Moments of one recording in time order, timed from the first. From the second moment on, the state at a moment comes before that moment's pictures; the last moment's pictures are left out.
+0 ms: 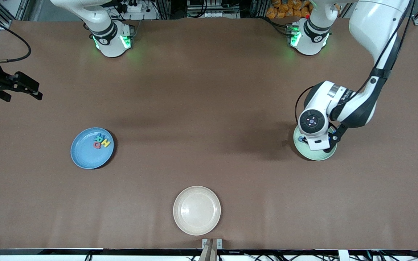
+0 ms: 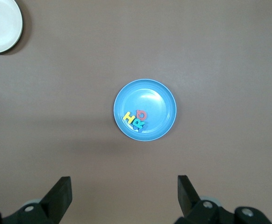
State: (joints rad) left arm 0.01 0.46 -0.37 -1.84 0.50 1.86 -1.51; right arm 0.15 -0.05 -0.16 -1.65 0.03 1.62 -0.03
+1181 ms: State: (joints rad) left arm 0.15 0.42 -0.40 -1.63 0.14 2.02 -1.40; right arm 0.15 -0.05 -0.16 -1.65 0.03 1.60 -0.03
